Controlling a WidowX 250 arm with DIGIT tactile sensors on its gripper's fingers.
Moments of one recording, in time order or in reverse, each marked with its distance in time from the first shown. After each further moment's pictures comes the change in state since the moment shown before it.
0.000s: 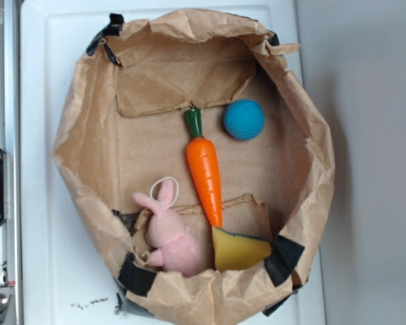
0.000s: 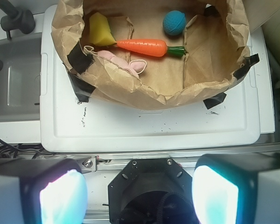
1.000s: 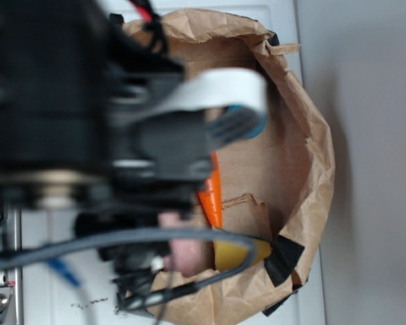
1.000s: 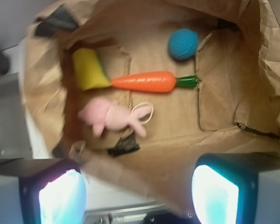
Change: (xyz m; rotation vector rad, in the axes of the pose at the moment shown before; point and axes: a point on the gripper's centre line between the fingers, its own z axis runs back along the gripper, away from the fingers) arm 0.105 0.006 -0.059 0.000 0.132 0.184
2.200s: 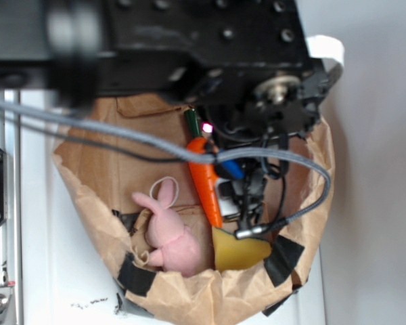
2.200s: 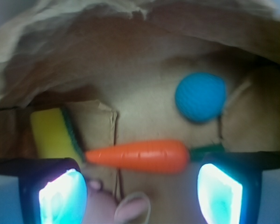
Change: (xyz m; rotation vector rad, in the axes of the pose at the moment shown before) arm 0.076 0.011 -0.080 -0.112 -0.068 -0.056
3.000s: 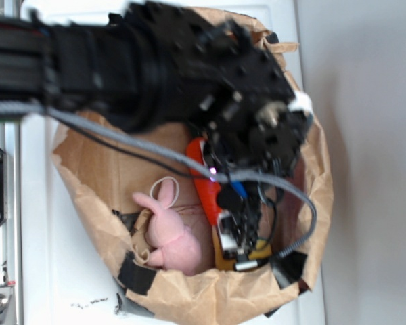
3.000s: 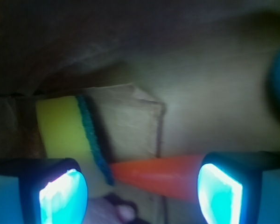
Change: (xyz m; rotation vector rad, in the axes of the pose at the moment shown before) arm -0.006 -0.035 -0.050 -0.193 0.051 -0.033
